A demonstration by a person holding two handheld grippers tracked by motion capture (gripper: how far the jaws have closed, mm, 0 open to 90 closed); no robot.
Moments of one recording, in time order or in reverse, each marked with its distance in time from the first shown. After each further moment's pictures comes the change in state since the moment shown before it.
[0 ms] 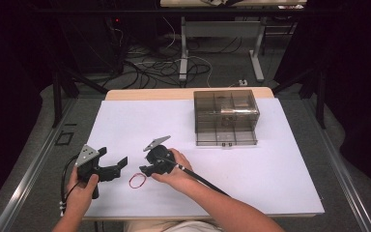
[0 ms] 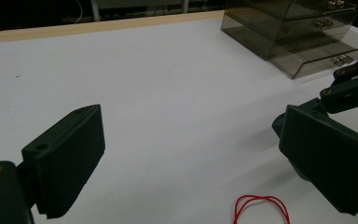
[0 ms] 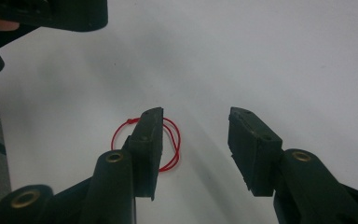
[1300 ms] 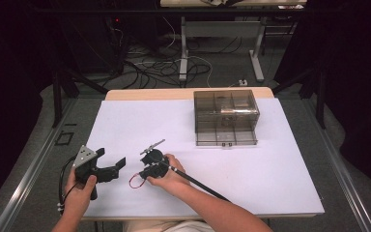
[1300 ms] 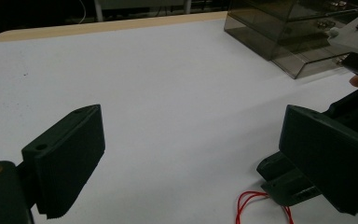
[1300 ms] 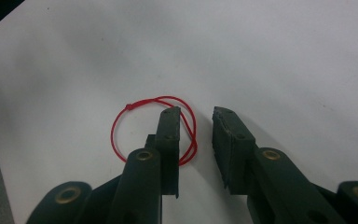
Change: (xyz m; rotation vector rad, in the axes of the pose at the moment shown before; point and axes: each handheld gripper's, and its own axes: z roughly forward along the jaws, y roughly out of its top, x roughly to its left) left arm 0.001 -0.002 -0.005 -0.005 0.009 -0.012; right arm 0.003 -0.008 0.029 0.132 0.023 0.124
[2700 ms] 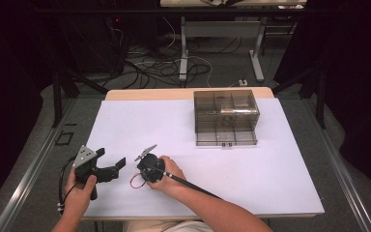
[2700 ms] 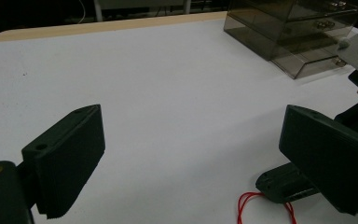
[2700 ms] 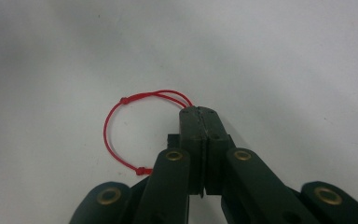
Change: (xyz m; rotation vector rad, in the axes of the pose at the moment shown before) left arm 0.000 0.000 0.000 0.000 -0.003 -0.001; right arm 0.015 -0.002 0.007 -0.009 -0.091 -0.140
